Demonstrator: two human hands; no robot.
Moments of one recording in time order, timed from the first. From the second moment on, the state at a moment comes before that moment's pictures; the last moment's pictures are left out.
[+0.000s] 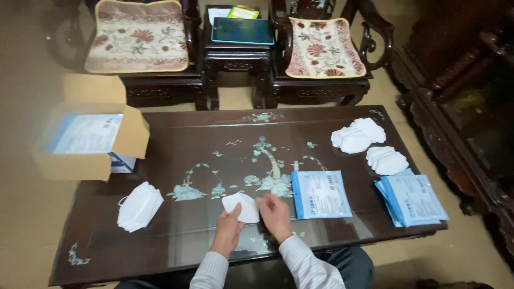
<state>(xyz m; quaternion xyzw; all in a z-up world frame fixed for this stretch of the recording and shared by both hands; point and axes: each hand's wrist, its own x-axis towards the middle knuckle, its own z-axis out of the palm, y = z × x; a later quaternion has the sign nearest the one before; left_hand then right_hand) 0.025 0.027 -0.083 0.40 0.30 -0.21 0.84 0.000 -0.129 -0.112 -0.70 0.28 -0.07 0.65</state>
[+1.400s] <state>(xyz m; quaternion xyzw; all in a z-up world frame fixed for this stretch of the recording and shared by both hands) 0.019 0.035 -0.039 0.60 0.23 -0.27 0.71 -0.045 -0.110 -0.070 -0.93 0.06 -0.13 0.35</state>
